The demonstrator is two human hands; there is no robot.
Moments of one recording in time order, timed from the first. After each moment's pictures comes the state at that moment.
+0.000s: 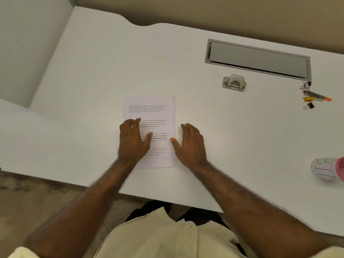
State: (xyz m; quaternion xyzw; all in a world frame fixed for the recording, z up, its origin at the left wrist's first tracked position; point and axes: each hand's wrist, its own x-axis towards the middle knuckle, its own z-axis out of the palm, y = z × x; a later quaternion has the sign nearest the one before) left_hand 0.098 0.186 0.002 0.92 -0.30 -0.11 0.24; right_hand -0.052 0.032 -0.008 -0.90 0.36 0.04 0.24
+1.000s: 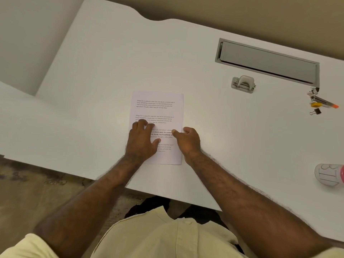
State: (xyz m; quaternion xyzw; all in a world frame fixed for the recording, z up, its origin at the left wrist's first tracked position) left_hand 0.096 0.196 -0.004 0.91 -0.33 -0.17 0.17; right_hand -0.007 0.051 0.005 -0.58 0.59 0.00 0.56
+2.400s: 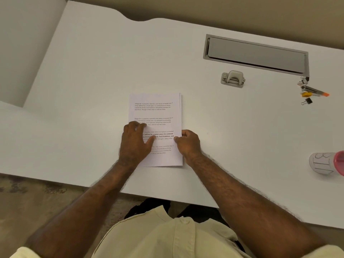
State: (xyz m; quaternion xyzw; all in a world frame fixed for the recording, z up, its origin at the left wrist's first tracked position) left_hand 0.092 0.186 -0.004 0.91 -0.31 -0.15 0.22; right_hand -0.030 0.034 -0.009 -0.59 0.59 0.01 0.55
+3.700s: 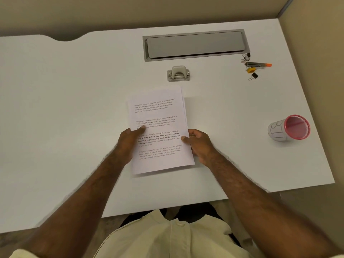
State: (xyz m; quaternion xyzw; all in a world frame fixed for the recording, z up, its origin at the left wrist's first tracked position) left_hand 0.055 0.050 -0.022 0.66 0.00 -0.54 0.53; right_hand -0.178 -0.078 0.007 -0.39 0.57 -0.09 0.72
